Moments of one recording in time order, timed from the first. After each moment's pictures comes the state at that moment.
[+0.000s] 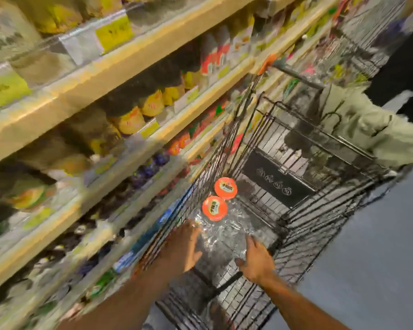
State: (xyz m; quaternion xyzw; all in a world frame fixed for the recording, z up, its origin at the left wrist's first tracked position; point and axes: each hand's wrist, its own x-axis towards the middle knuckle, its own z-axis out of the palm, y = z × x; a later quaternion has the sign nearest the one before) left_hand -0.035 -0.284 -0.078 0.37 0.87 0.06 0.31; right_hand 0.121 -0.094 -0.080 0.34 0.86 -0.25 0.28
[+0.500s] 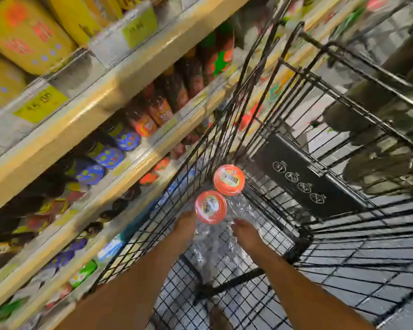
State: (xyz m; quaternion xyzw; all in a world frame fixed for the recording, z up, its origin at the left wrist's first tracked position) left_hand -0.095 -0.154 -0.239 -0.22 0.77 0.36 0.48; right_hand 0.011 0.002 -0.247 0.47 0.61 -0.56 0.29
